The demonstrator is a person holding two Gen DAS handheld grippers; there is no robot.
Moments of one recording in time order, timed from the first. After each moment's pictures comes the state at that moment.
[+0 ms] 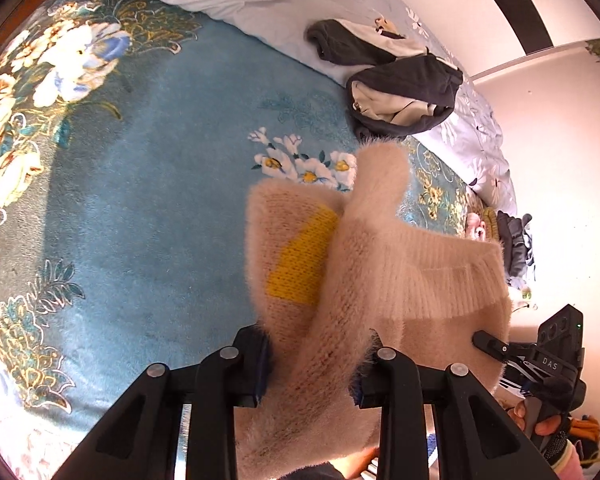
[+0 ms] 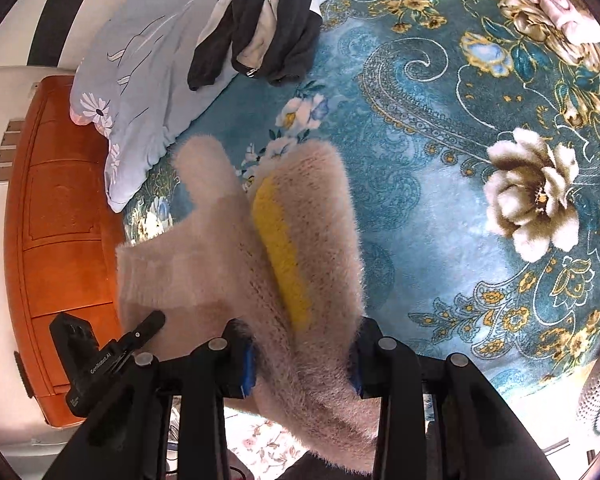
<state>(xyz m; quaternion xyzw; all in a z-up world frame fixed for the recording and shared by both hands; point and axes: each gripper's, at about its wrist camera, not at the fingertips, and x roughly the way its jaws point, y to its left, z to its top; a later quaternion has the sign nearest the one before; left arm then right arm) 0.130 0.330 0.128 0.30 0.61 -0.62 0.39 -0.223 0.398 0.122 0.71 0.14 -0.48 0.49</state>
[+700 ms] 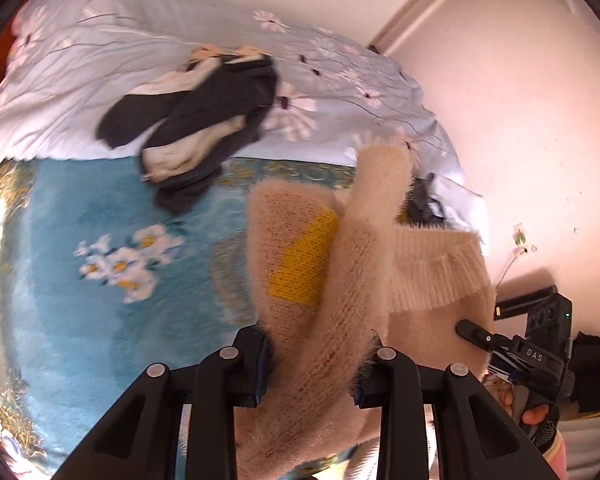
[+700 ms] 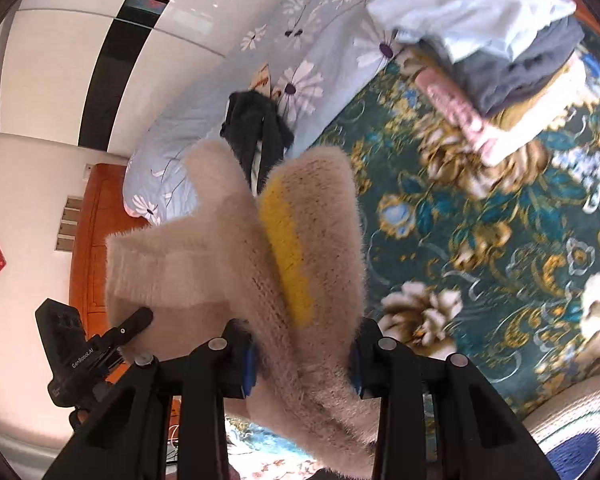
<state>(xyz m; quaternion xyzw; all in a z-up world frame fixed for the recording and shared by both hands) -0.210 0.304 0.274 0.35 0.48 -0.73 0.35 -0.529 0.457 0.214 0.66 0.00 -0.53 0.54</state>
